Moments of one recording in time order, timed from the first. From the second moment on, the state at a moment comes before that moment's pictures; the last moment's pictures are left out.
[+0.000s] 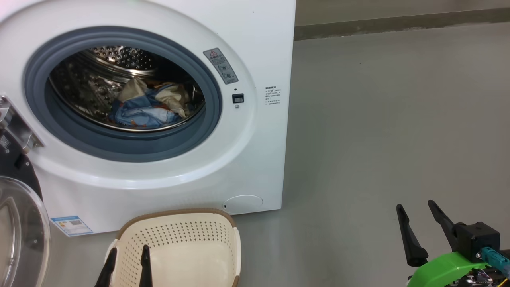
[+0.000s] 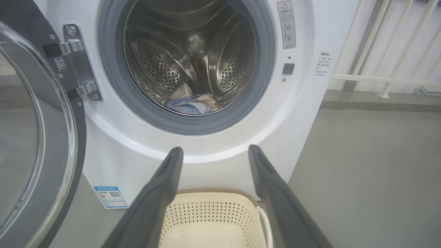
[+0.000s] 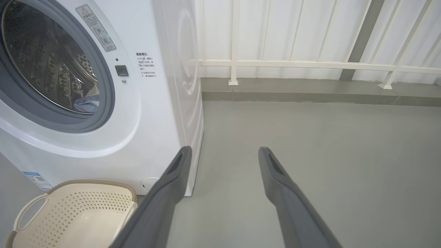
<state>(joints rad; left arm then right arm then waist) 0.09 0.25 -0.29 0.12 -0.43 0.26 -0.24 0.12 -0.04 -0.07 -0.07 0.10 0.13 0.10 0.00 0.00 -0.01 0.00</state>
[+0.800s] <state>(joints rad) 0.09 0.26 -0.30 0.11 -0.42 0.27 -0.24 0.12 -0.04 -0.07 -0.07 0.11 0.13 0.10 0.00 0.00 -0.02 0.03</state>
